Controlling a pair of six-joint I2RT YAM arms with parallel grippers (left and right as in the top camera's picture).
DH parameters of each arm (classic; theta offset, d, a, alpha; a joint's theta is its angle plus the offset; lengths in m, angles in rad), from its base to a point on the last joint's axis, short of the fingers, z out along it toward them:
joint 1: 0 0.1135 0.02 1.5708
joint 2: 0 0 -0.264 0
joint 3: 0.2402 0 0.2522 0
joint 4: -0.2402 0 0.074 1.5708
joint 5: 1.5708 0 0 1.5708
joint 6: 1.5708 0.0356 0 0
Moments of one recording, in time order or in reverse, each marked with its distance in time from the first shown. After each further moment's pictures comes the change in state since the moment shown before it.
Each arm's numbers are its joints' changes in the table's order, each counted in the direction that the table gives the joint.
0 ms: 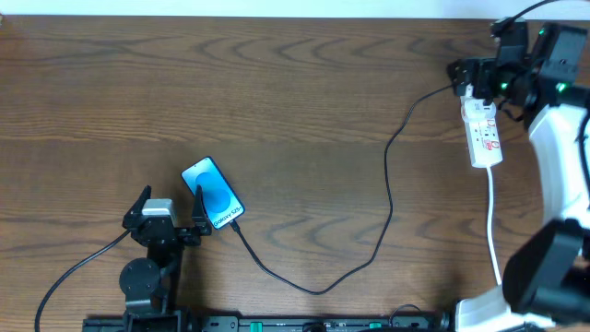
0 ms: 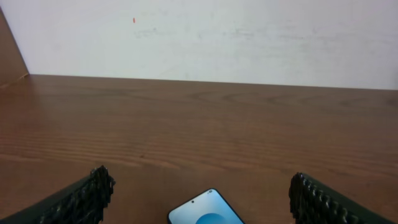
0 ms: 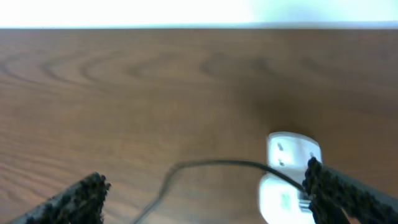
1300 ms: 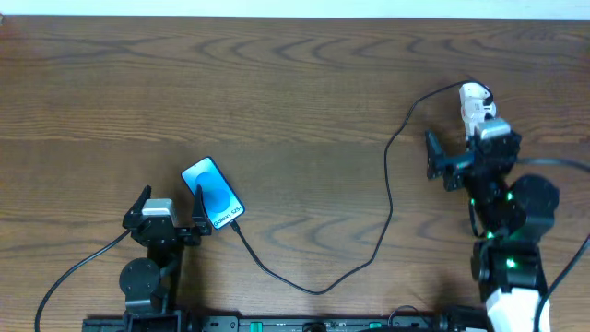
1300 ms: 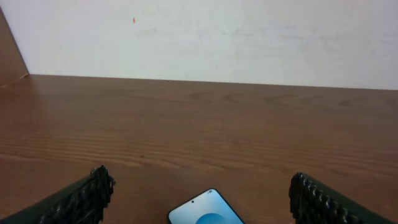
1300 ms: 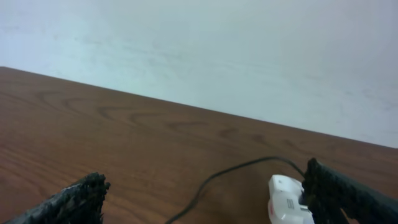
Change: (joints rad) left arm 0.000 0.000 0.000 0.000 0.000 0.000; right arm 0.114 0.919 -0.959 0.654 0.072 0.000
